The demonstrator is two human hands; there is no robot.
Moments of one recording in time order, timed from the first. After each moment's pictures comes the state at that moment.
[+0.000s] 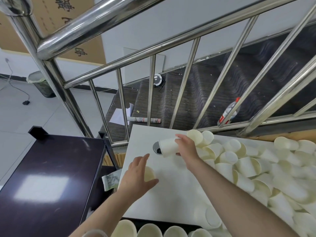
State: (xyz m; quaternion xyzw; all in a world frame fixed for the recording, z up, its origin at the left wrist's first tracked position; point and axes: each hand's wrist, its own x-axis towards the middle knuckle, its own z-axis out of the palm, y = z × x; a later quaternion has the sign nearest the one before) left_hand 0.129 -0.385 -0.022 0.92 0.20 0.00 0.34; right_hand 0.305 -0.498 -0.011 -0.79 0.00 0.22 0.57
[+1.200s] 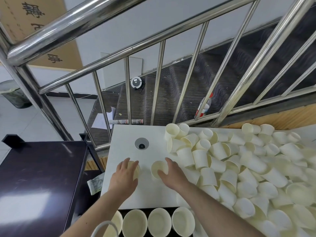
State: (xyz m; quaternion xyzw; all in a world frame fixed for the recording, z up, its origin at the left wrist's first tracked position) left_hand 0.119 -0.411 -0.034 0.96 0.18 -0.10 0.21; right_hand 0.221 -0.582 -0.033 -0.92 -0.14 0.29 0.22
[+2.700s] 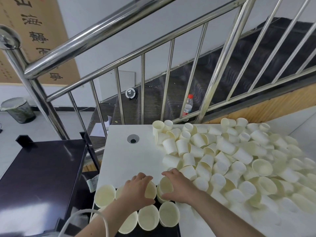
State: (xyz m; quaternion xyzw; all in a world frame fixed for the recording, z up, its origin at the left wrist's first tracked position) left_hand 0.040 -0.524 0.008 0.97 0.05 -0.13 0.19; right_hand 0.125 -0.698 0.025 -0.91 -0.30 0.25 0.14
